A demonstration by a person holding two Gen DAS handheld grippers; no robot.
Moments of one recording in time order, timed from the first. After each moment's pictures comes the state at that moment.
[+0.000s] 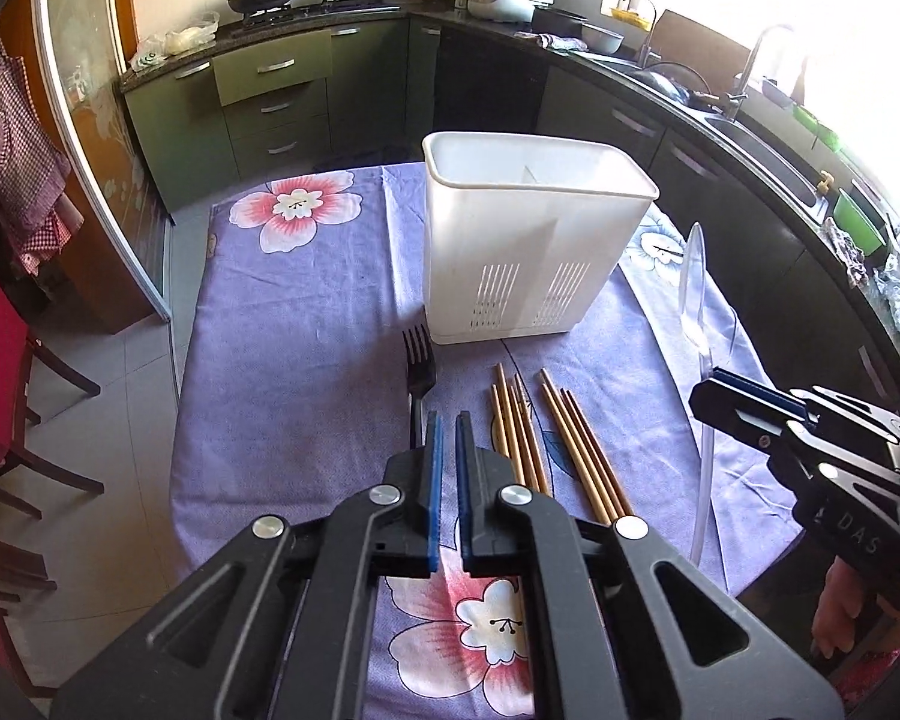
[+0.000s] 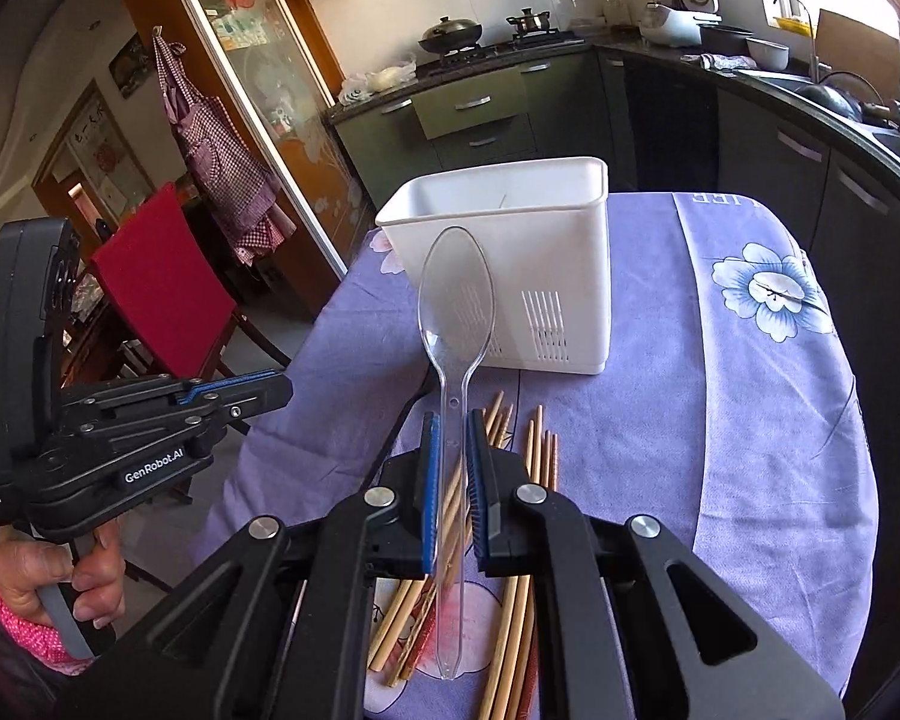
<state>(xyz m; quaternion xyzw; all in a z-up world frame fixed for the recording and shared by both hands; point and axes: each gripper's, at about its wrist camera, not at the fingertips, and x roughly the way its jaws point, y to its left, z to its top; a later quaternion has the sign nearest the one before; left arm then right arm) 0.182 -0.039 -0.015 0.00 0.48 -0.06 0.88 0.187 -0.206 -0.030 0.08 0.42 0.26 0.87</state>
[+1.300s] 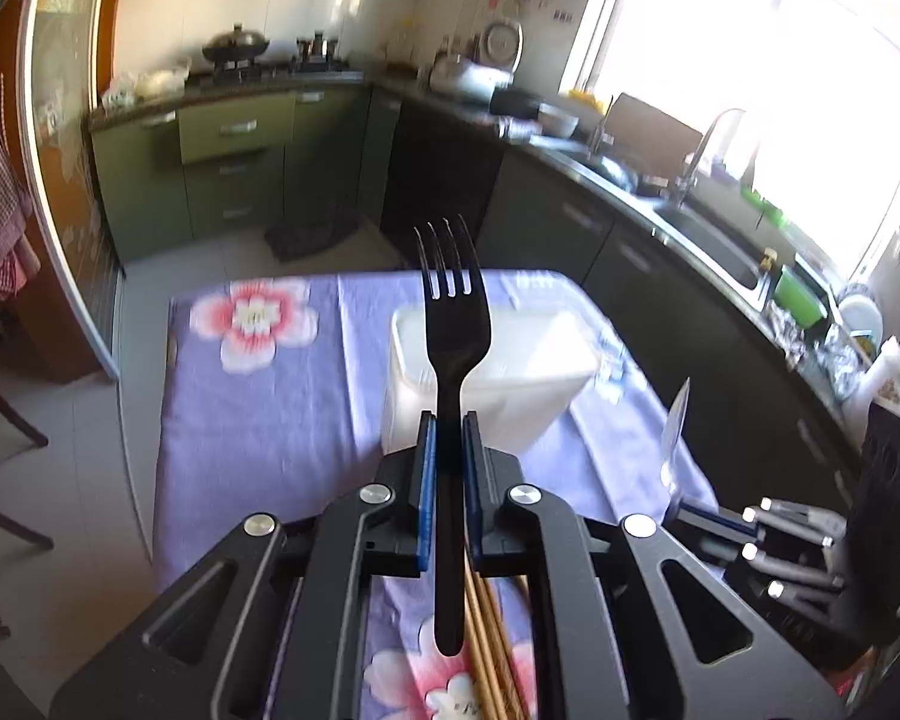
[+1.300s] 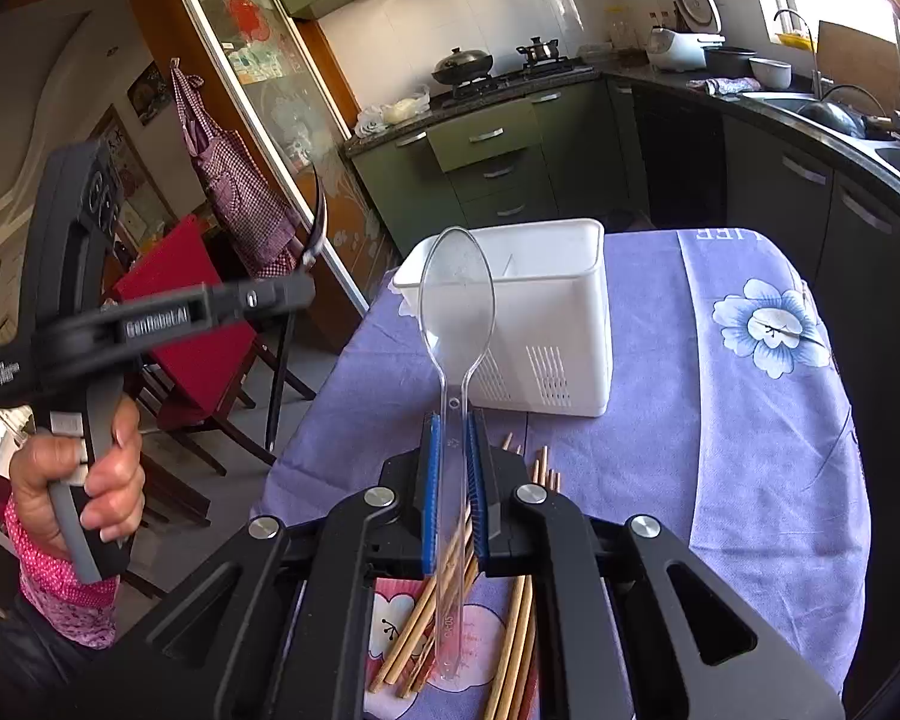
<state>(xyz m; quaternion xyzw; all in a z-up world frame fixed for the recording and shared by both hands) 0.228 -0.021 0.058 -0.06 0.36 -0.12 0.92 0.189 -0.226 -0.004 0.10 0.38 0.27 0.88</state>
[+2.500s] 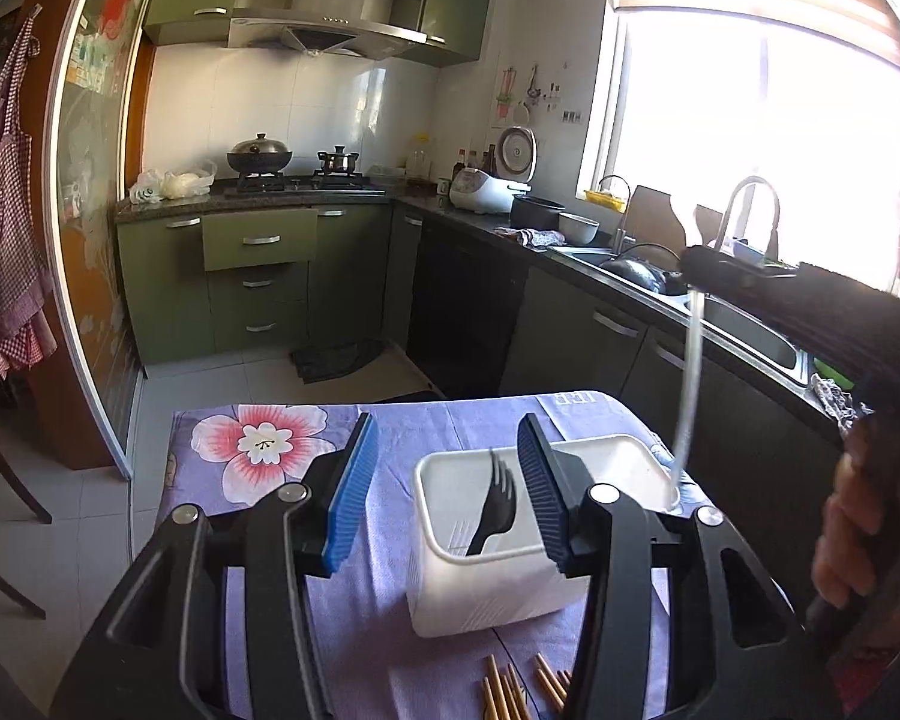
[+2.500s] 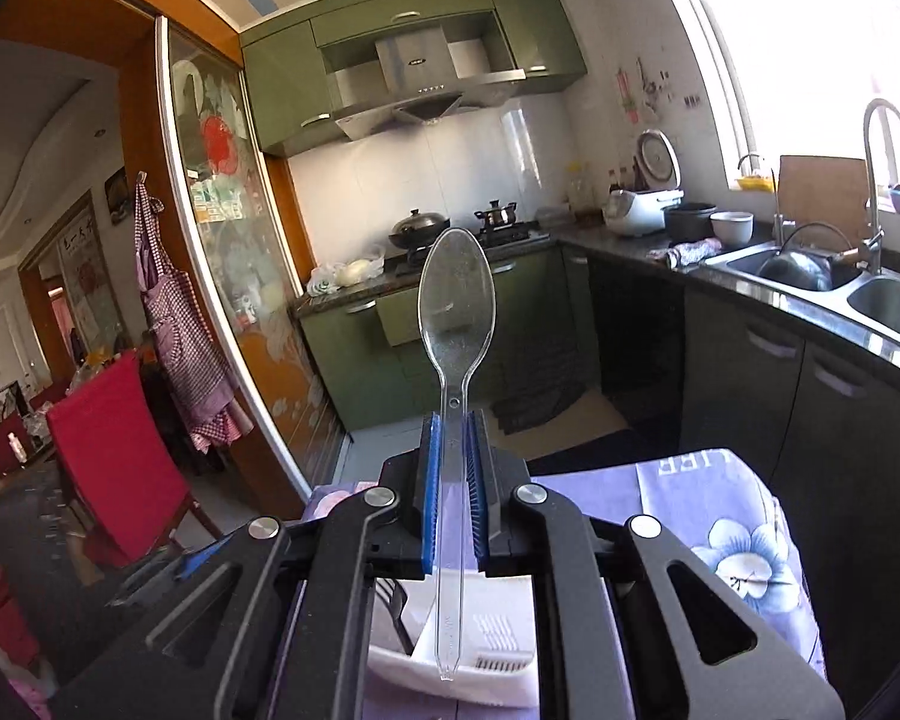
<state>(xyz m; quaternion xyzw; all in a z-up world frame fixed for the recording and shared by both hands) 0.263 -0.027 0.028 -0.05 0.24 -0.09 0.97 0.316 -0.210 0.068 0.11 0.19 0.18 0.96</state>
